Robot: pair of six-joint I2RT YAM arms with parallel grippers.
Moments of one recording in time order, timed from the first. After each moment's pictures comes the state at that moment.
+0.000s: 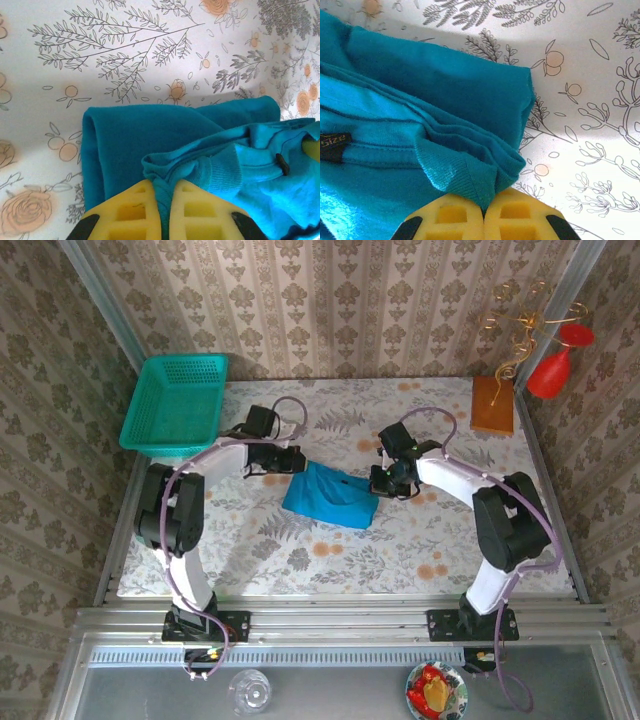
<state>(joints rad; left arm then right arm) -0.39 1.87 1.29 -0.46 0.54 -0.18 0.39 1.75 1.15 -0.63 -0.23 0.53</state>
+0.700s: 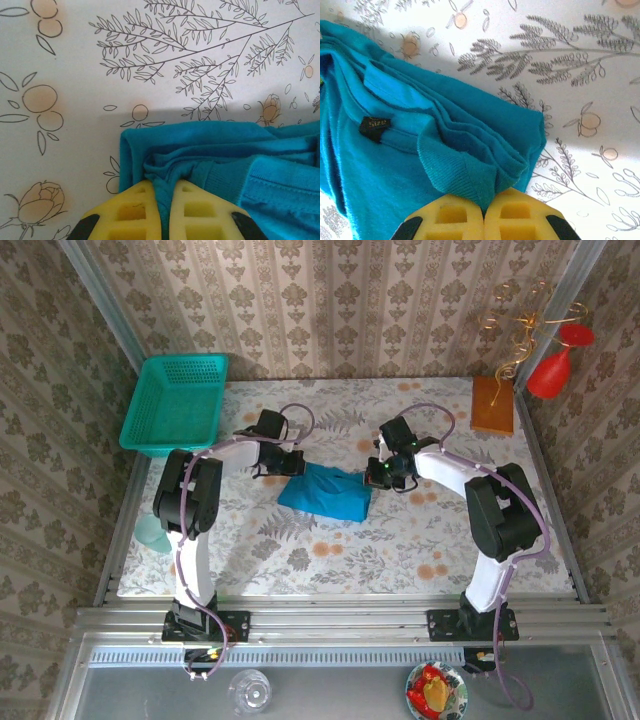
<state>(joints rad) -0.40 2.03 1.34 -0.43 0.38 -0.17 0.35 1.82 1.20 -0.52 -0.32 0.50</state>
